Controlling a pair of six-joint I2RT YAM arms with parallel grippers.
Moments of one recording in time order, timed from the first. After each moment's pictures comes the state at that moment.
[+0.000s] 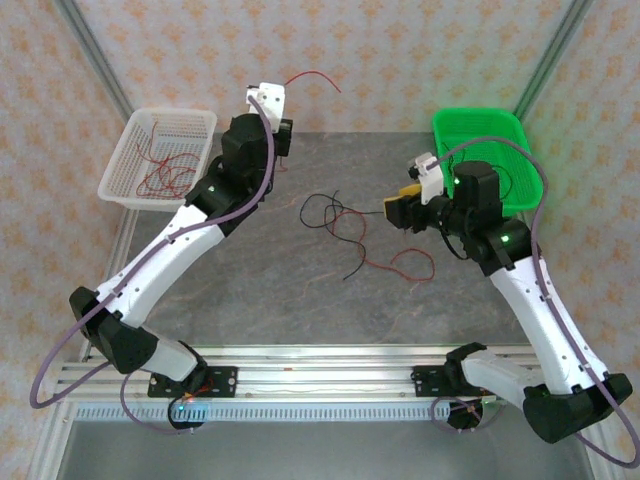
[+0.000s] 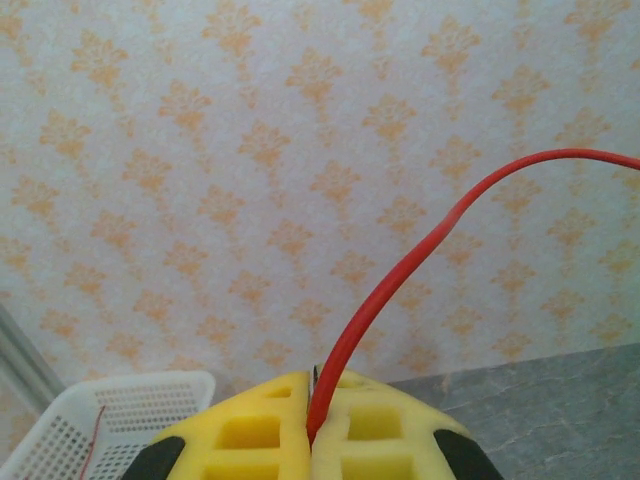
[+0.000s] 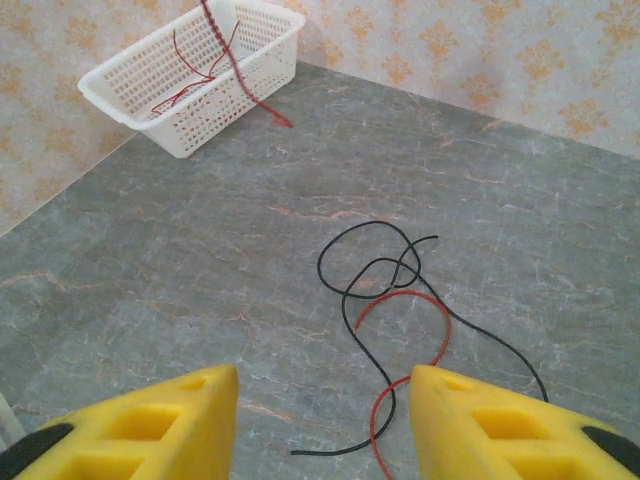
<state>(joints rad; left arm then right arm) -0.59 1.47 1.60 -0.20 -0.68 0.15 0.34 1.04 1.22 -0.68 -0.38 -0.02</state>
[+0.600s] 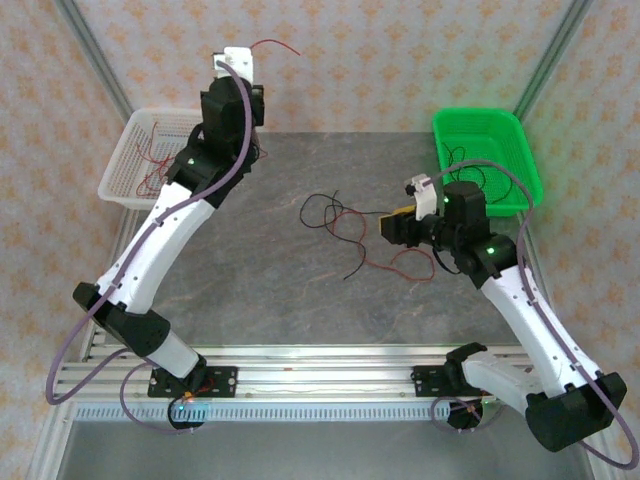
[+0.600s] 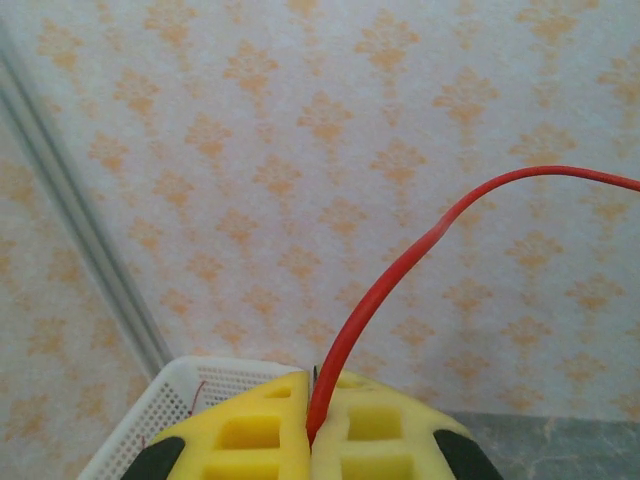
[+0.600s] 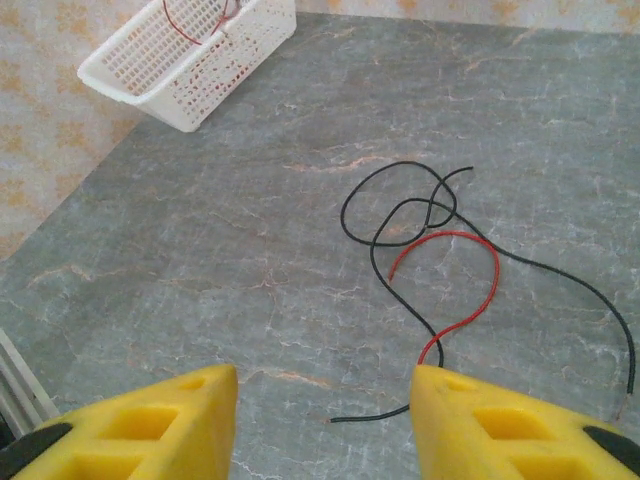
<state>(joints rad) -0.48 1.57 1.91 -0.42 -0.81 0.10 0.34 1.00 1.00 -0.56 -0.42 0.12</state>
